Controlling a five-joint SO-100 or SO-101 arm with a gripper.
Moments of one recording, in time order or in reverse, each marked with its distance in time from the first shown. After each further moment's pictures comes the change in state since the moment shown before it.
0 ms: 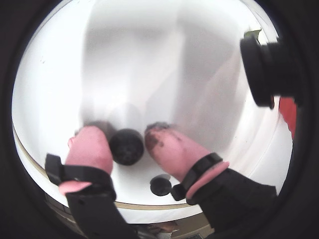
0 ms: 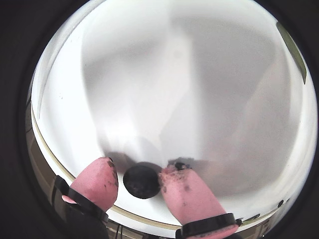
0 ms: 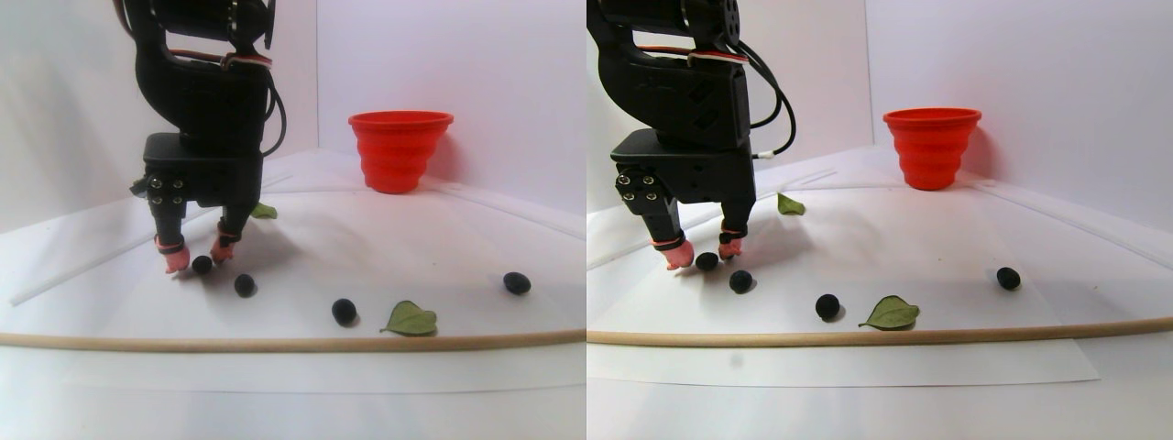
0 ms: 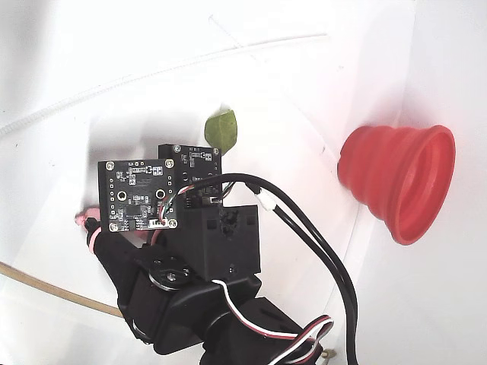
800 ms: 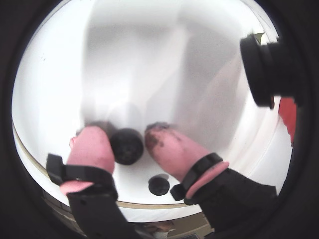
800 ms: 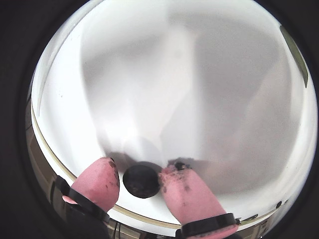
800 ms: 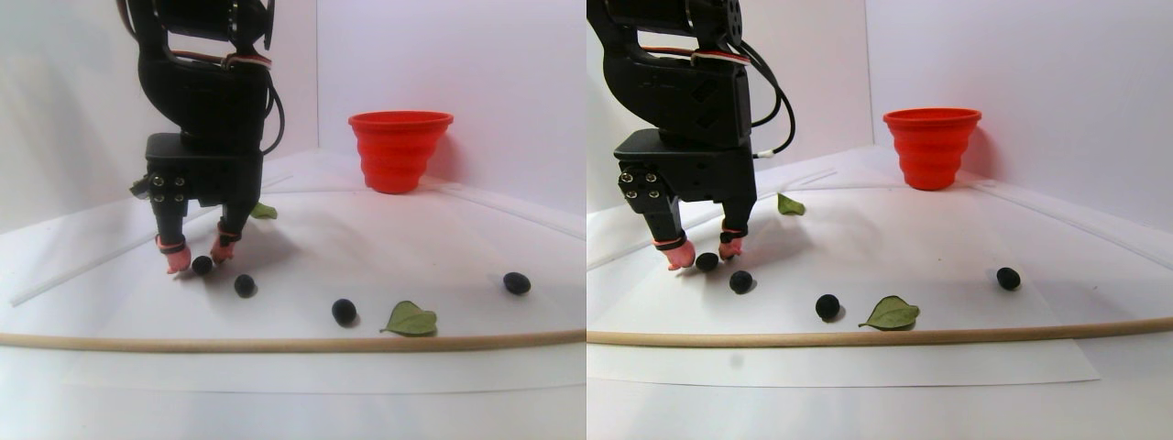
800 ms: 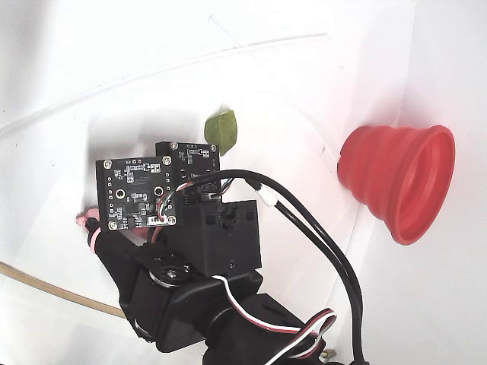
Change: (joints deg) arm 0.0 0.0 -0.1 3.7 -1.0
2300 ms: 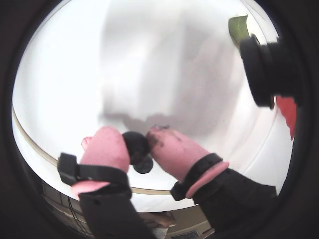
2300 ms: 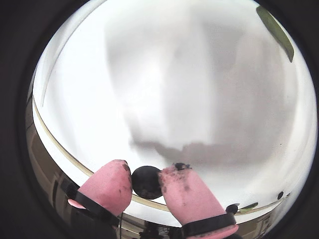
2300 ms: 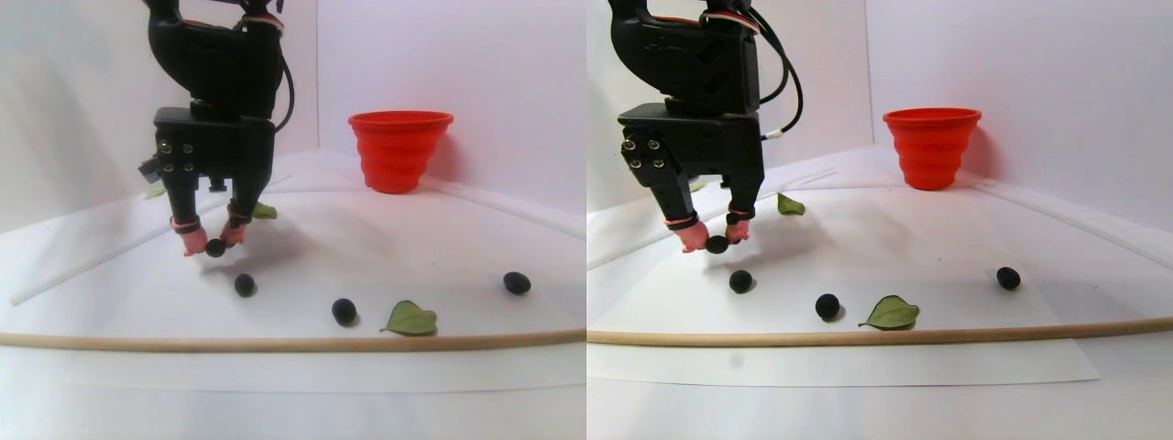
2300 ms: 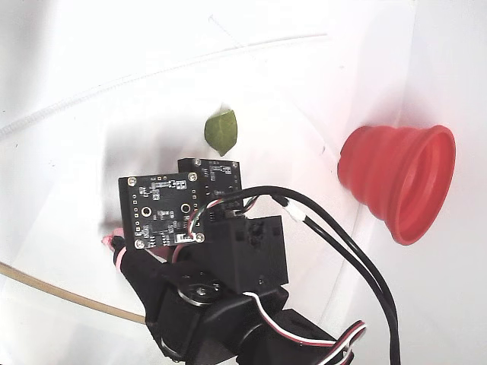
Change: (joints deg) arm 2.3 10.5 1.7 8.0 0.0
